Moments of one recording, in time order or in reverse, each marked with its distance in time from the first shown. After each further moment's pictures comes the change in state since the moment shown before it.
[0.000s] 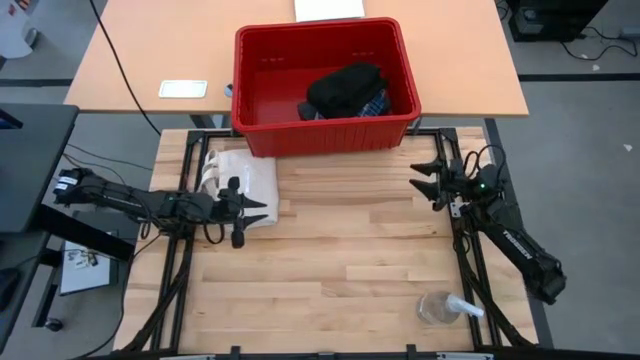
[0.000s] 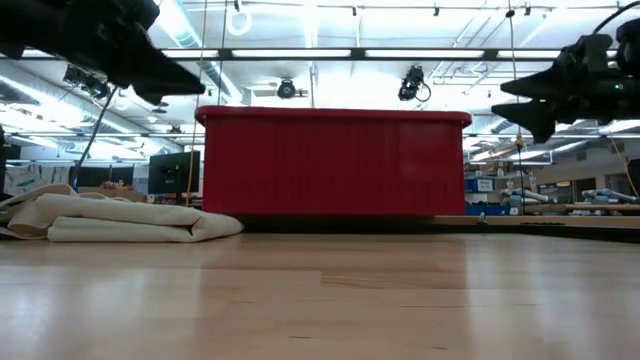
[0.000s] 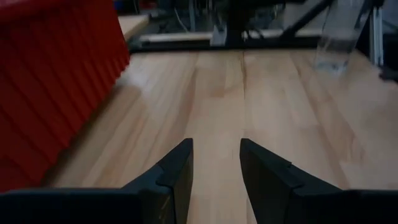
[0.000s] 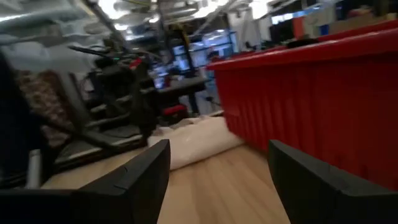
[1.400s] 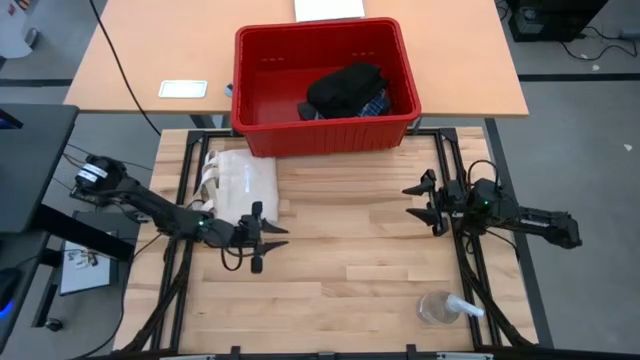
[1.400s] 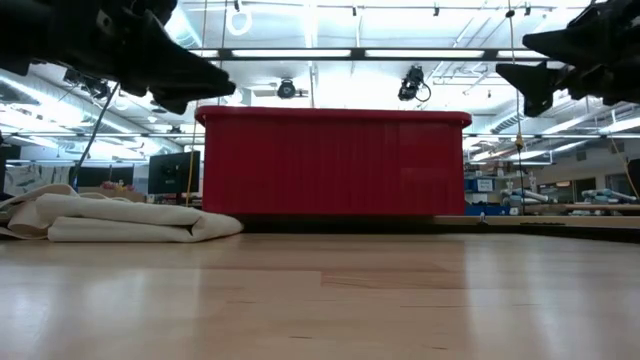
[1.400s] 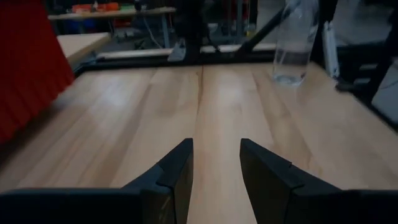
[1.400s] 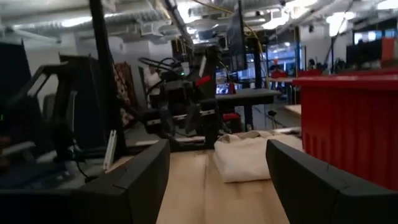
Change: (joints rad) left arm -0.200 0.515 0.000 0.609 -0.101 -0.019; right arm 0.743 0.008 0.000 0.064 0.488 -0.146
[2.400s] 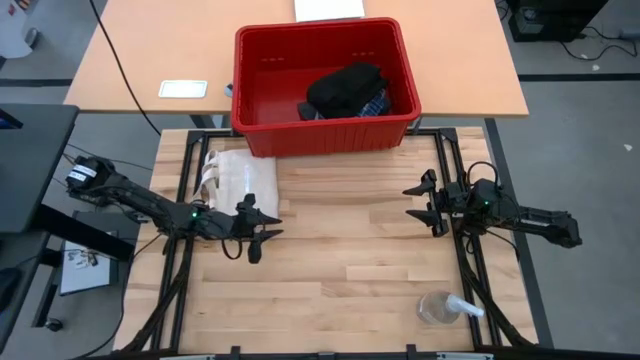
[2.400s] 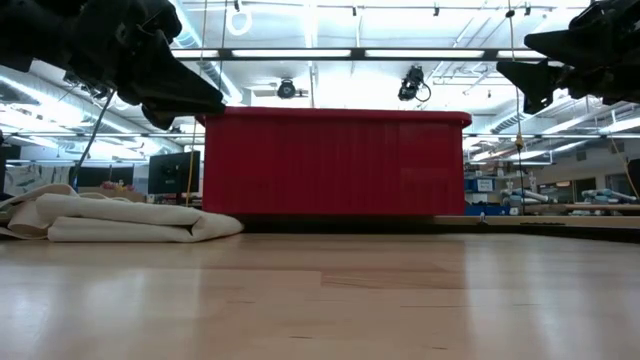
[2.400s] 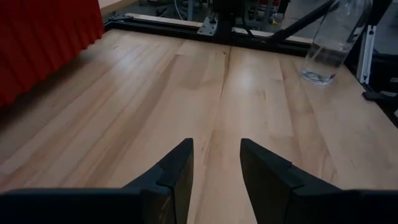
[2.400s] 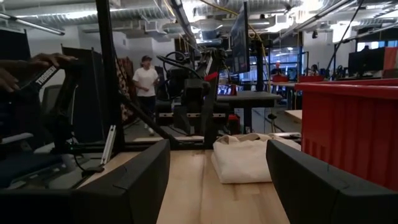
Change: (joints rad) left arm 0.068 -0.147 0.000 -0.268 -0.004 -0.211; right arm 0.016 0.000 0.000 -0.001 -0.009 -0.076
